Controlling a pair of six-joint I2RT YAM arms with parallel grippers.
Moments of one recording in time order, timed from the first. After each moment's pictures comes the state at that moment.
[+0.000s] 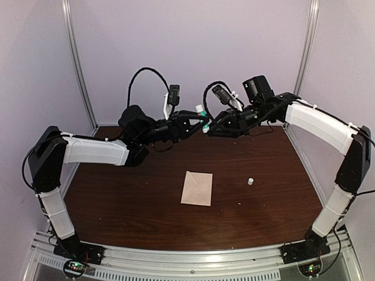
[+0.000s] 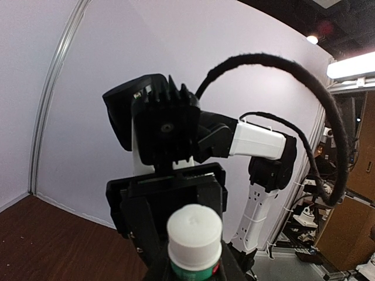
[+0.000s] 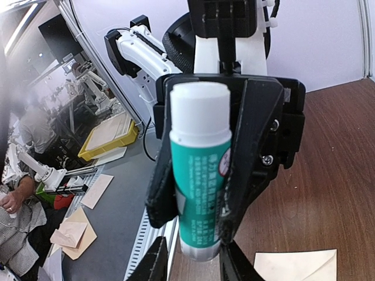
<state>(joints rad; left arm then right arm) -0.80 1.83 1.20 1.10 0.76 -0.65 0.55 1.70 1.63 -0.64 -1.22 -0.25</state>
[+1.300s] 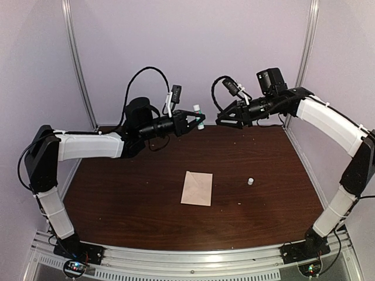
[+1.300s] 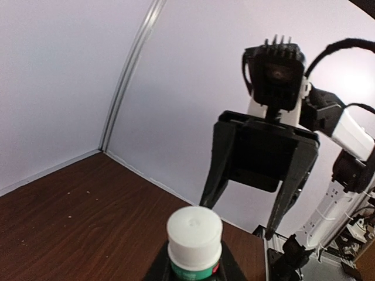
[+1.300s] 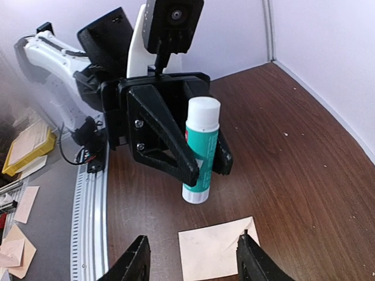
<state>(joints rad) -0.75 1.80 1.26 0.64 0.51 -0.48 0.48 1.64 1.66 -0.65 -0.83 -0.24</state>
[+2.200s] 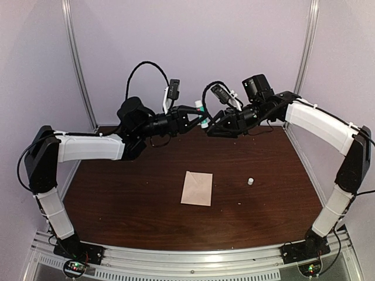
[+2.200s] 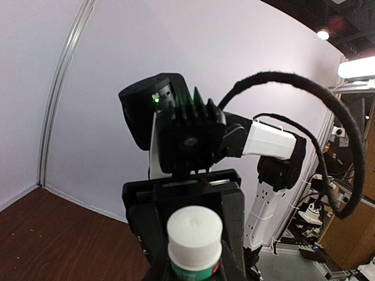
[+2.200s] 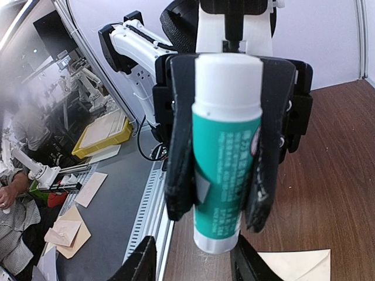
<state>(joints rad) -0.77 1.79 1.25 0.94 0.77 -0.61 0.55 1.70 1.65 -0.65 -1.18 -0.26</state>
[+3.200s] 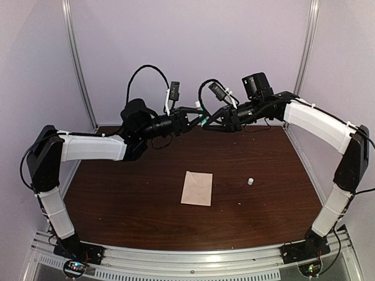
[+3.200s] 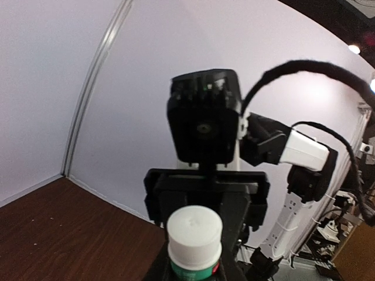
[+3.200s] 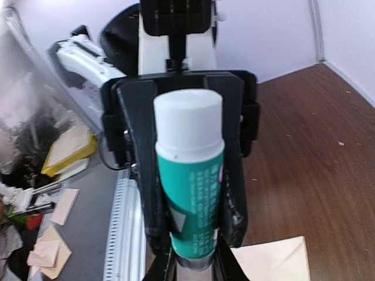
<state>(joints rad) -0.78 1.82 1.25 0.93 0.71 -0.63 0.56 1.72 1.66 -0.56 -1.10 -0.13</state>
